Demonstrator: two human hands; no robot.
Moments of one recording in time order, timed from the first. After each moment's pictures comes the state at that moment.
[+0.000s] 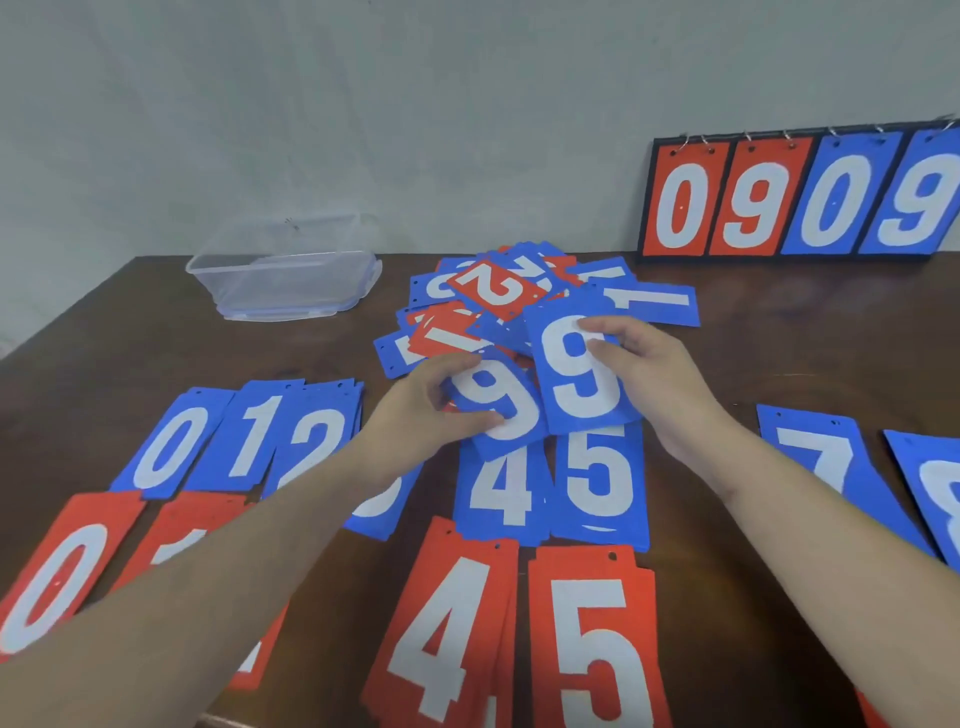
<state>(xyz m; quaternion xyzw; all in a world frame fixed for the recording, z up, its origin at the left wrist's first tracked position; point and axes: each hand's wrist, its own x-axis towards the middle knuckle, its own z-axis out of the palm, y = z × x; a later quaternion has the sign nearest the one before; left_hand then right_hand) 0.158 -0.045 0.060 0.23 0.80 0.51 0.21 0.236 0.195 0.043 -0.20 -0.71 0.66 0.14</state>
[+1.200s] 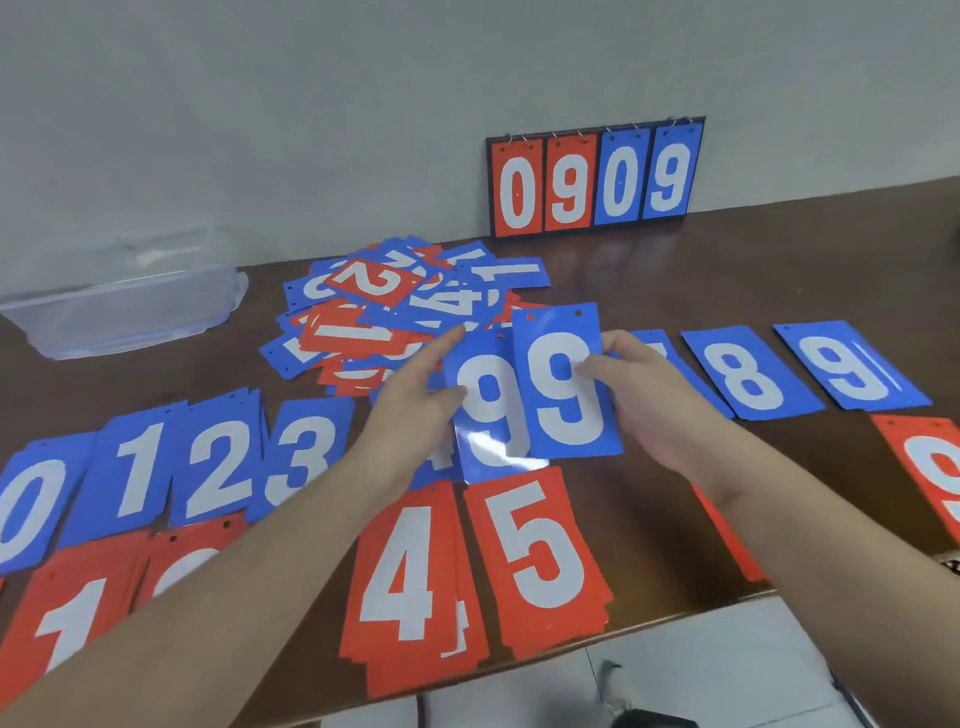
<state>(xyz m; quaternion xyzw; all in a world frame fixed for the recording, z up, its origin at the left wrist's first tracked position) 0.233 -0.013 0.072 0.23 0.69 0.61 0.32 0.374 0.158 0.071 -0.34 -0.61 0.70 0.17</state>
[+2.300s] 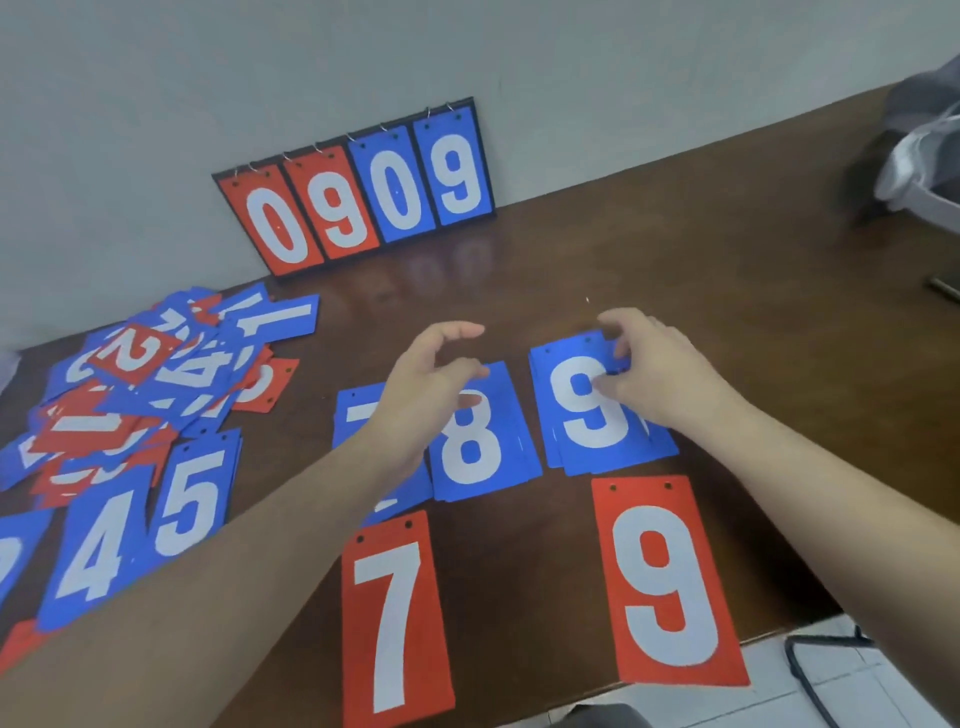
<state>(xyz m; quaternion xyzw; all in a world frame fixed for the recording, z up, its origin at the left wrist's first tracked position) 0.394 0.305 0.062 0.27 0.76 0.52 0.28 0.550 0.485 0.030 -0.39 -0.85 0.34 0.08</state>
